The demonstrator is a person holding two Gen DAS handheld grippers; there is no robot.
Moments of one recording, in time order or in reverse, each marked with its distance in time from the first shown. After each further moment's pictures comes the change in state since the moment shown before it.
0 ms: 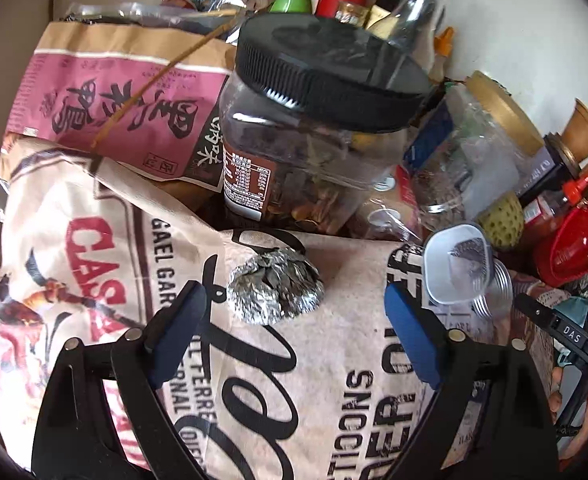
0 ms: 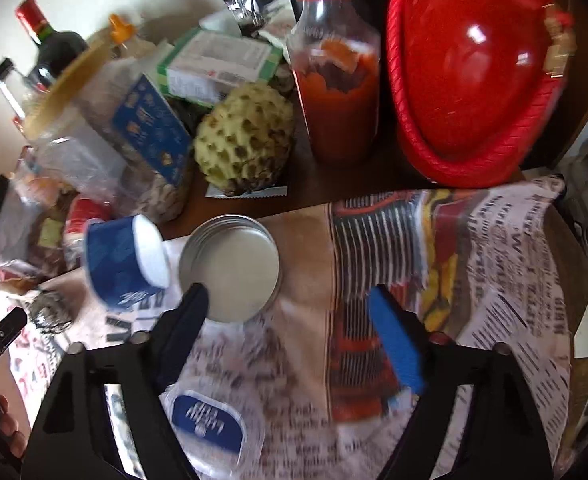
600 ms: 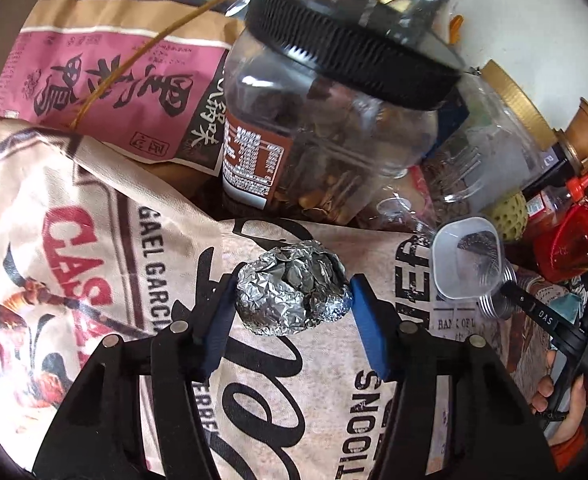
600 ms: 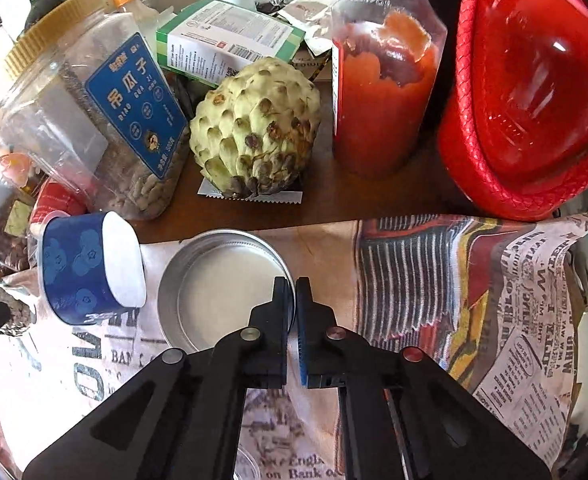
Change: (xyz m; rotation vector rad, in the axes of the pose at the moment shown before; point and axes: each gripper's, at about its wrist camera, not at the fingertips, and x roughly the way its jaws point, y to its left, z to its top) left arm 0.015 0.006 0.003 0.008 0.044 -0.038; right arm 0.011 0.016 -0.009 -0.082 -0.010 -0.056
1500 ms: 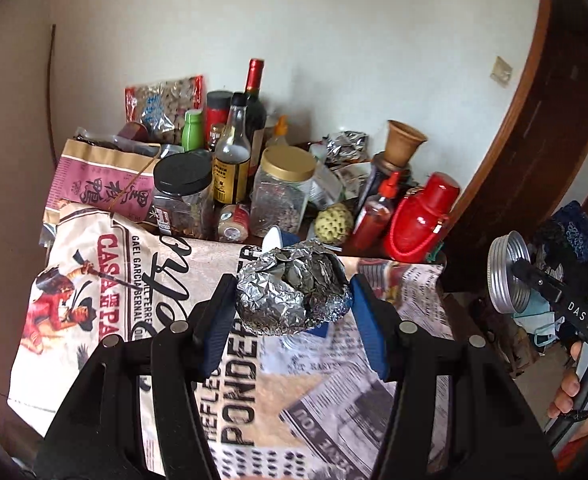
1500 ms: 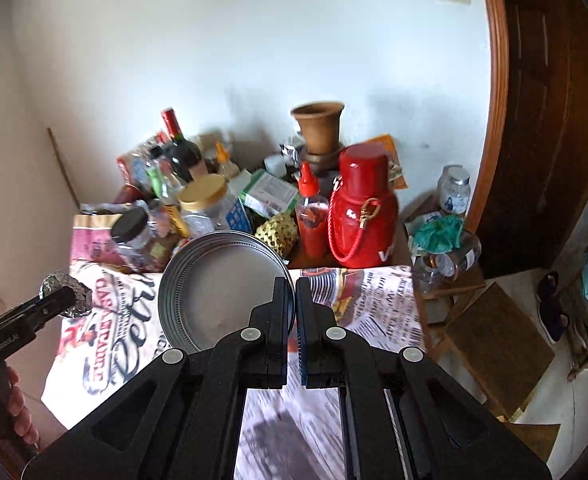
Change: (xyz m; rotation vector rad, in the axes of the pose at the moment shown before) left arm -0.236 -0.156 -0.128 0.162 -0.346 -0.060; right arm -0.254 -0.076 -0.070 -0.114 -0.394 0.171
